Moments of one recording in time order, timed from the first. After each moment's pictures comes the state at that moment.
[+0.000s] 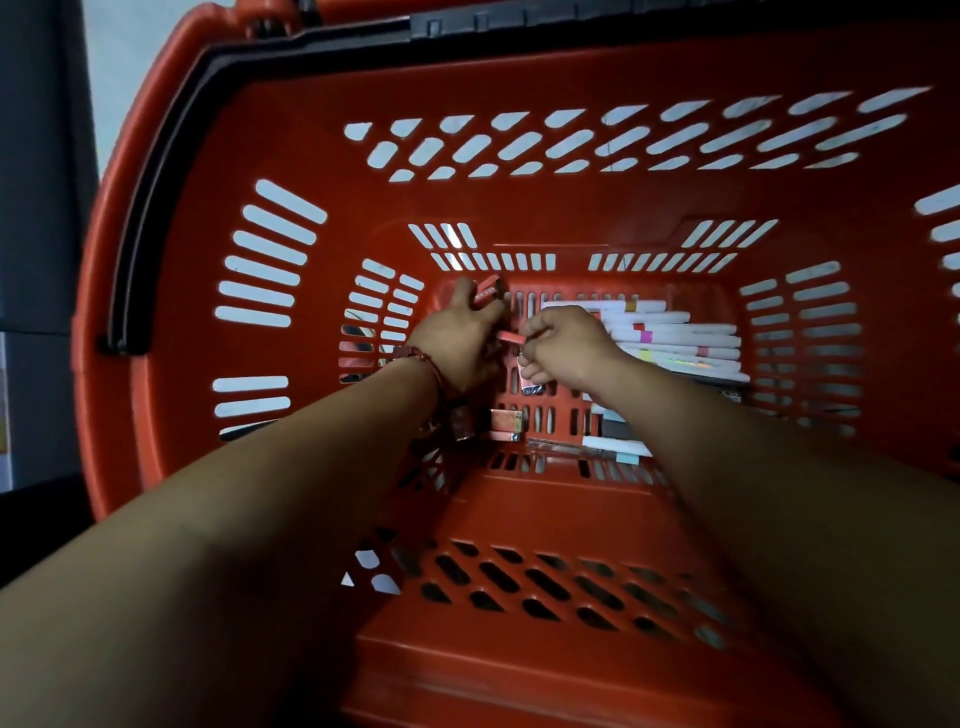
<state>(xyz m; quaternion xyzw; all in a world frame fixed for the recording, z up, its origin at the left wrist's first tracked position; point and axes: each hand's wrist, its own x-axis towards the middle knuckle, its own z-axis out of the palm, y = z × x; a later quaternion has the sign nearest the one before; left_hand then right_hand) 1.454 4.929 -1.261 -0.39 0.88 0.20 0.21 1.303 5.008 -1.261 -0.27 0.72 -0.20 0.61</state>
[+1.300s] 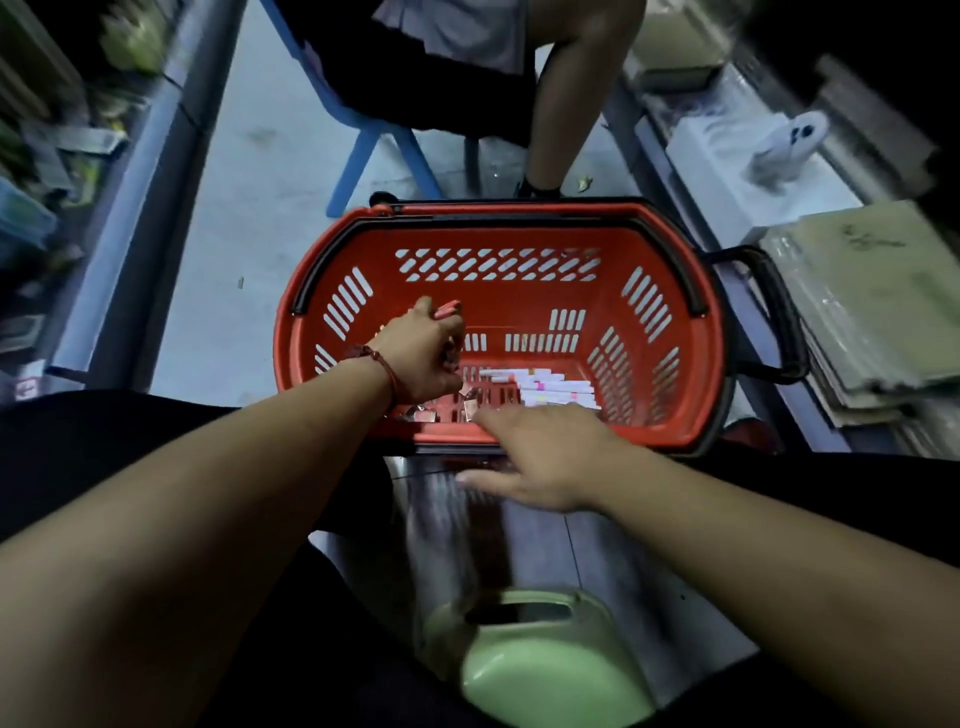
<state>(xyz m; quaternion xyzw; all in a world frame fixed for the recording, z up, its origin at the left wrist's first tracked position) 1.473 5.015 -1.022 -0.36 0.92 0.13 0.07 1.344 5.193 -1.005 -0.74 0.64 0.04 0.17</state>
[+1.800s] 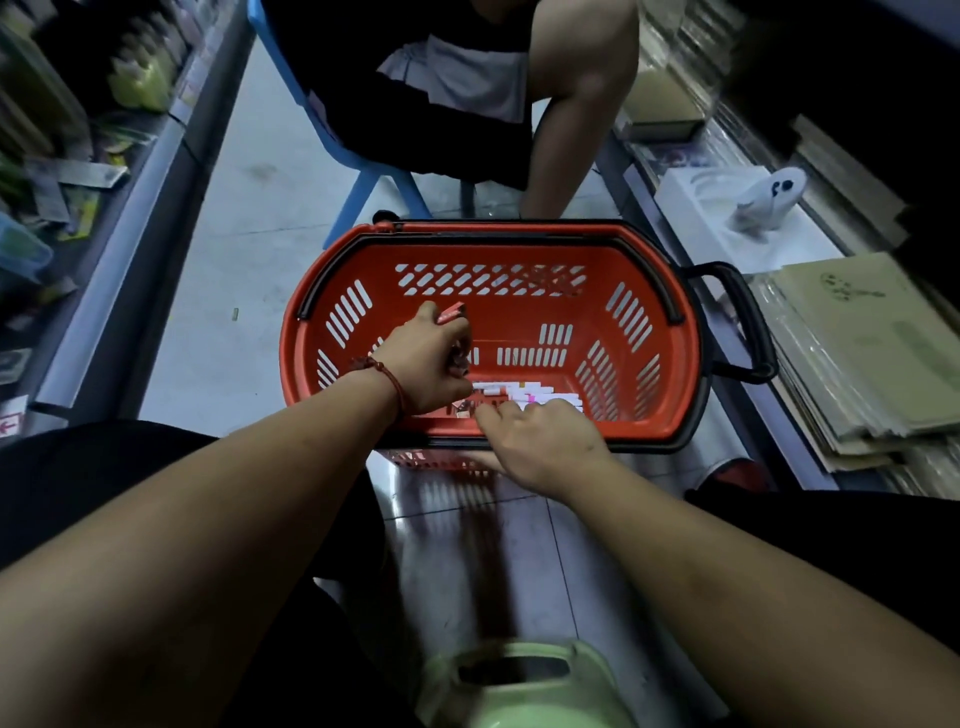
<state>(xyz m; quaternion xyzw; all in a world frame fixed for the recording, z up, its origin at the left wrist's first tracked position) 1.452 4.998 -0.994 -0.36 0.92 0.15 -0.01 1.323 5.144 -1.042 -0.77 0.62 -0.04 -0.16</state>
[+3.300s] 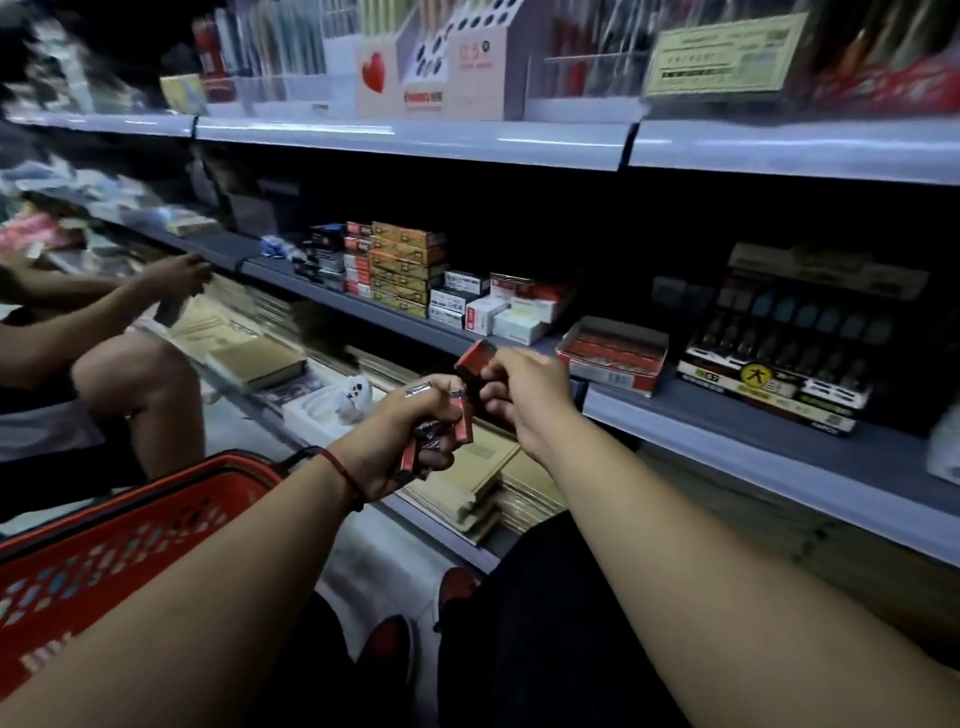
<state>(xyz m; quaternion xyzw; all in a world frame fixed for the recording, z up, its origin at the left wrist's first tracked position) 1.203 5.254 -0.790 0.05 0.57 0.82 0.07 1.134 5.392 -0.766 0.00 0.63 -0.77 0.09</state>
